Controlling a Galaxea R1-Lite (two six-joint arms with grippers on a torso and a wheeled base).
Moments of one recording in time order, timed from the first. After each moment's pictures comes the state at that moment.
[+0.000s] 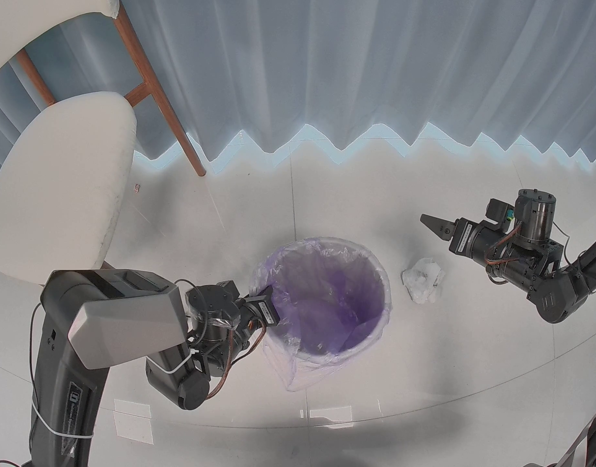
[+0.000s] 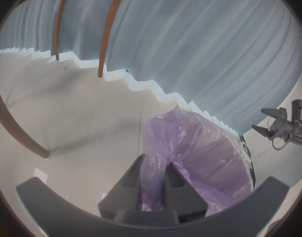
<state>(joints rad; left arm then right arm) -0.51 2.45 -0.81 -1.50 0.15 -0.46 0.09 1.90 -0.78 -0.91 0.15 0.36</state>
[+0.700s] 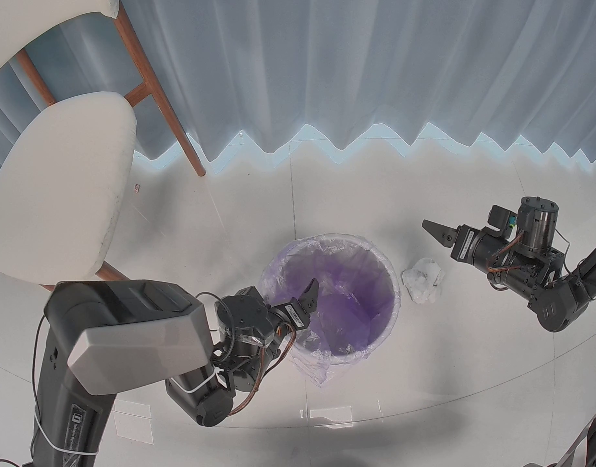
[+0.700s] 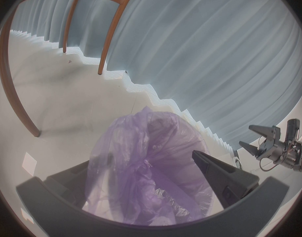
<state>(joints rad) -0.66 2.42 -0.82 -1.51 0.32 -0.61 0.09 1.90 -0.72 -0.98 0.14 0.36</state>
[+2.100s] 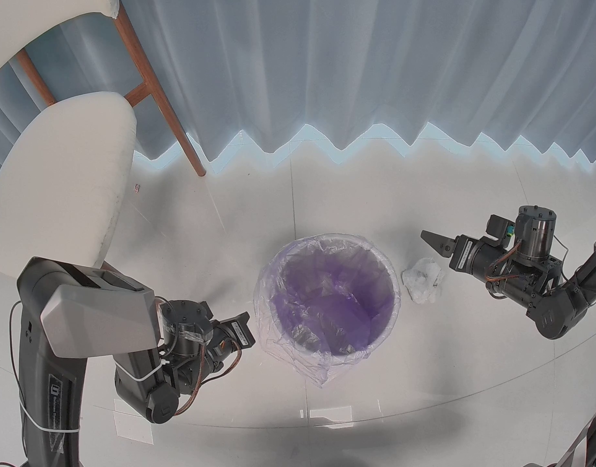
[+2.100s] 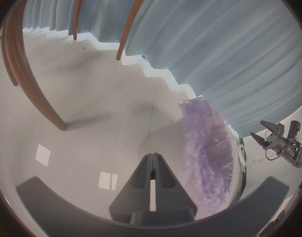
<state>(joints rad) -0.47 2.37 -0.56 -1.51 0.09 -0.61 0.09 1.91 -0.68 -1.00 0.14 0.36</state>
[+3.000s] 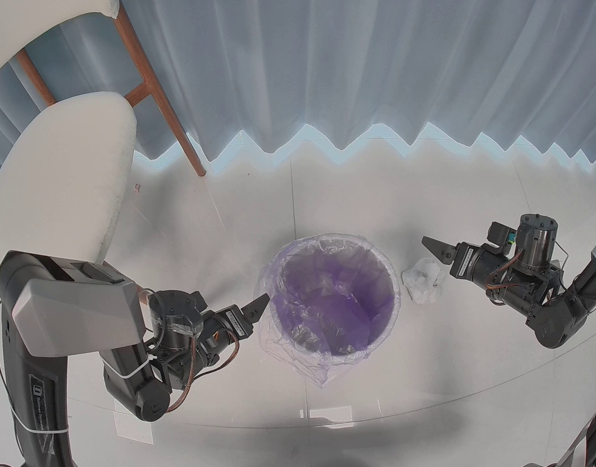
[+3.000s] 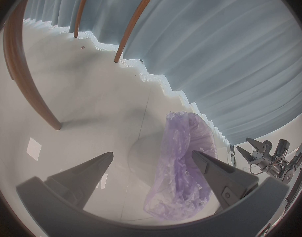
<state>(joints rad) -0.47 2.28 -0.53 -1.51 0.05 -0.68 0.10 1.92 -0.62 -1.08 0.13 0.36</state>
